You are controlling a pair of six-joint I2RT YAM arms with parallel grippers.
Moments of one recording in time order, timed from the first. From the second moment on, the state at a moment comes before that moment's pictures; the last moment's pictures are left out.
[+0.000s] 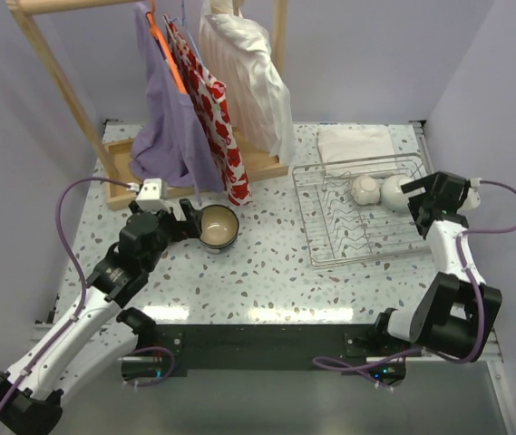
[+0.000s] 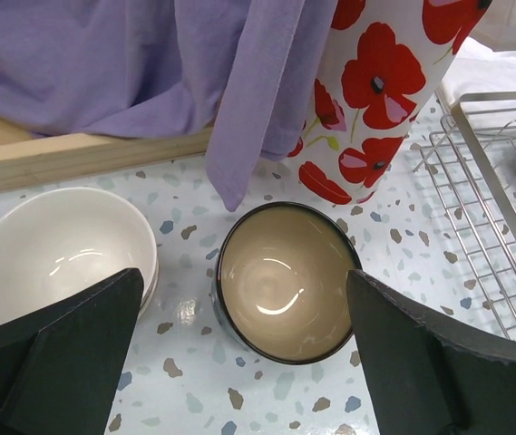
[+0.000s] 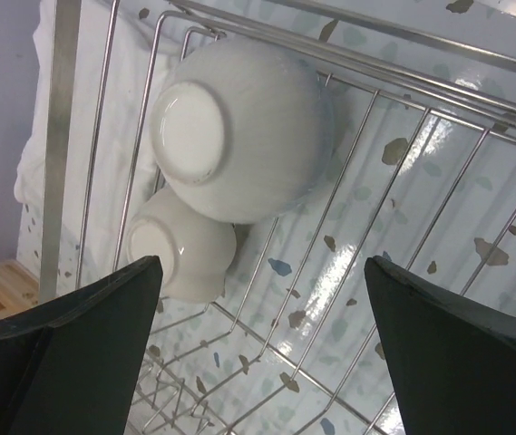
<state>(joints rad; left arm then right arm) -0.52 0.68 0.63 -0.25 -0.32 -0.37 -0.34 1.27 0.83 -0.26 0.09 0.89</state>
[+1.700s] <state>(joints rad) -0.48 0.72 0.62 -0.22 -0.29 -0.36 -0.35 1.52 0.65 0.24 0.14 1.30</state>
